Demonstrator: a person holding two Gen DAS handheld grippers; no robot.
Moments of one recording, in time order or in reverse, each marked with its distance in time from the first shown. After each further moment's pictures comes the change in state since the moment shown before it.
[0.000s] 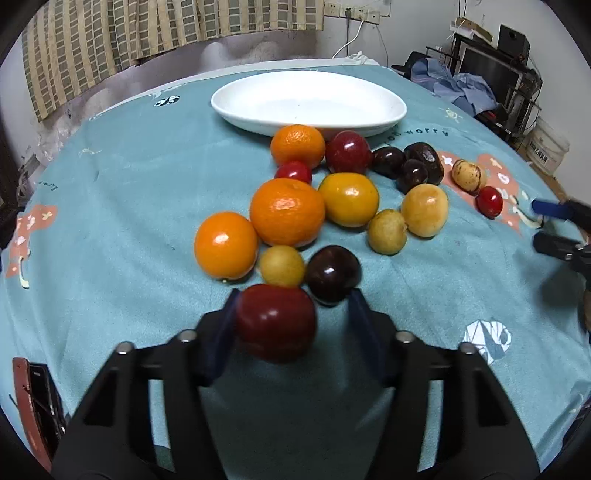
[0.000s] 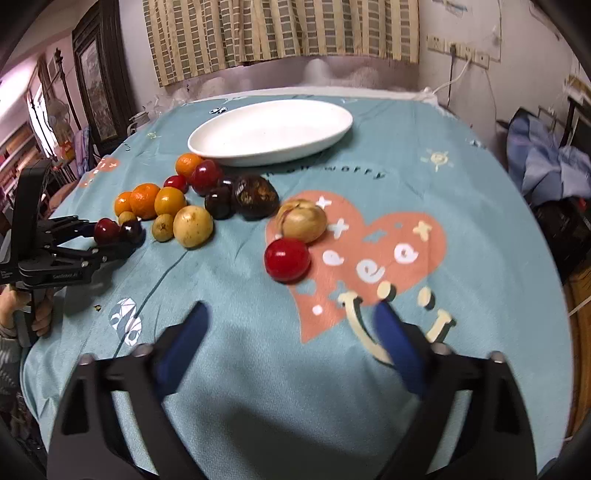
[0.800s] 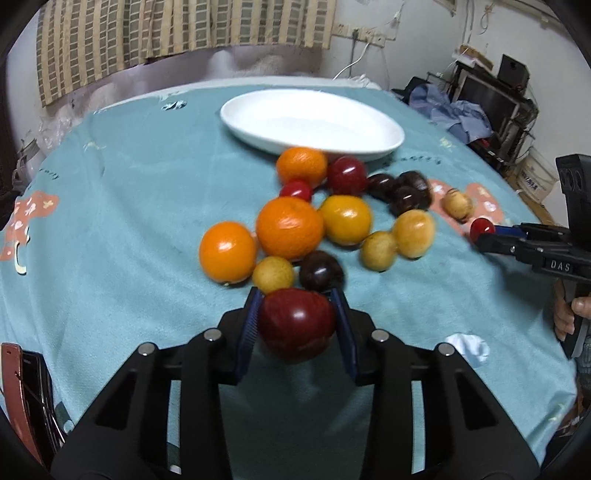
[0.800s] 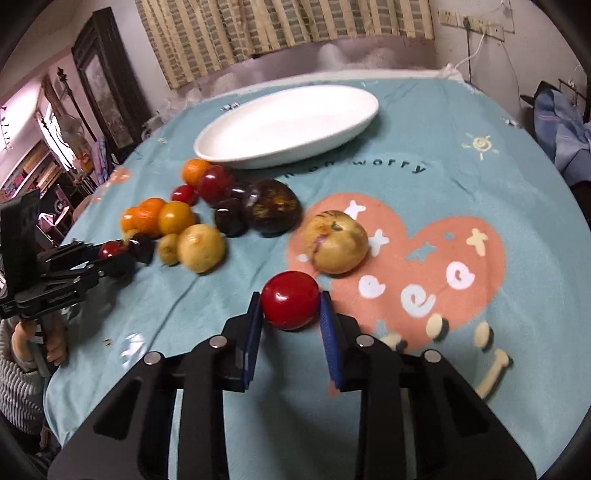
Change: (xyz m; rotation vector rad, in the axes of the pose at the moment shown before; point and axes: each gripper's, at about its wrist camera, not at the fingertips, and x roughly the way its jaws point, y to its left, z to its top) left arm -0.022 0.005 -0.004 -0.070 -0.077 -0.071; right arm 0.021 0.005 0.026 0.039 -0.002 0.117
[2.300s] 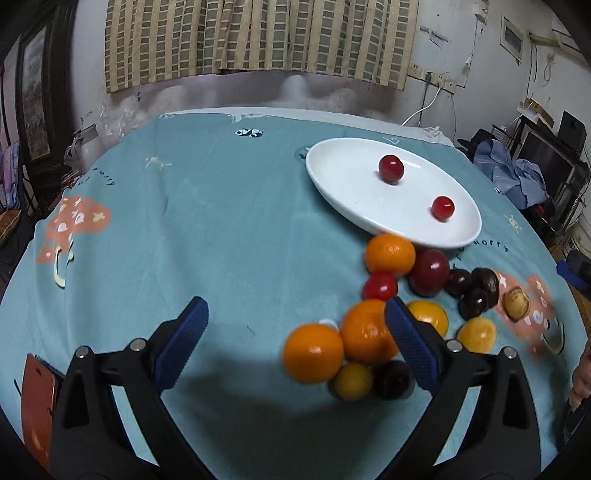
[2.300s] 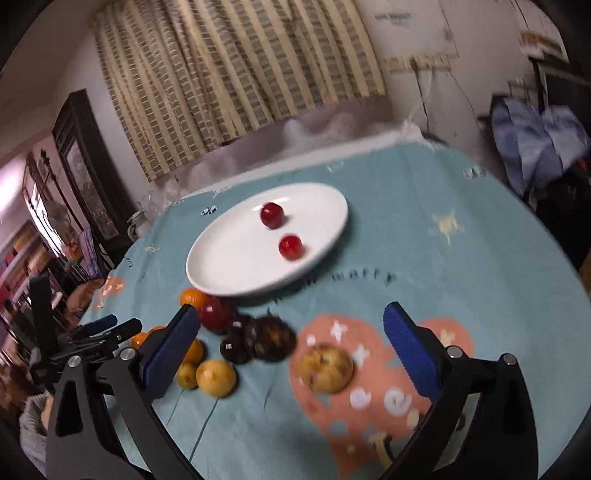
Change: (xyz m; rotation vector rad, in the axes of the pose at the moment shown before) left arm 0.009 0.041 0.048 -0.183 -0.109 0.216; right arm -0.018 -0.033 0.055 0.253 -0.254 -0.009
